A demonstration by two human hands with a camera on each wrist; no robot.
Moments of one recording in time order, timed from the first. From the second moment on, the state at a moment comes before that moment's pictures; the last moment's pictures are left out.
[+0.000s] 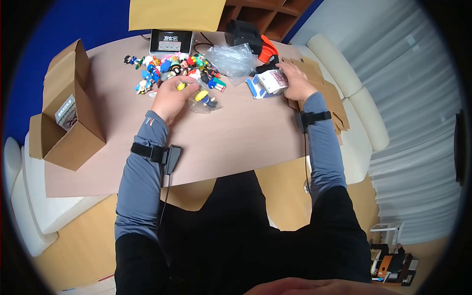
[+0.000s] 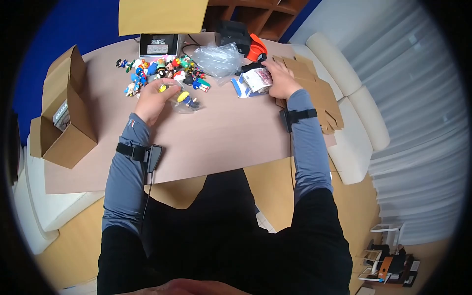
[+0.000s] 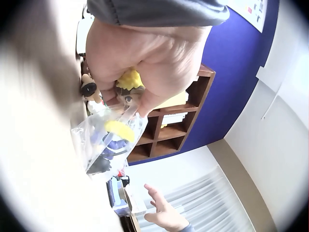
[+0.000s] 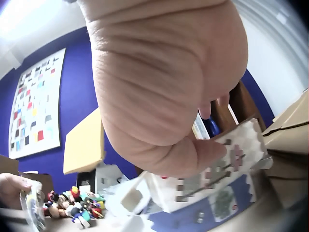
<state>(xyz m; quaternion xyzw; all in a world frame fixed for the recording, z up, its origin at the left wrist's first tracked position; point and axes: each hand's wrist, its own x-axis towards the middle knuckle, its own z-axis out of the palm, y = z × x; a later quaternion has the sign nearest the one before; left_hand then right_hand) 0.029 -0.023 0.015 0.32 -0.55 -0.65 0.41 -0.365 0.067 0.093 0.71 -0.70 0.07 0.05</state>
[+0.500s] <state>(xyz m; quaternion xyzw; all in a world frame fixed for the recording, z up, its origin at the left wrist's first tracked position) 0.033 -0.035 0.016 0.17 -0.40 -0.71 0.55 -0.303 0.055 0.093 0.56 -0.49 0.52 -0.42</state>
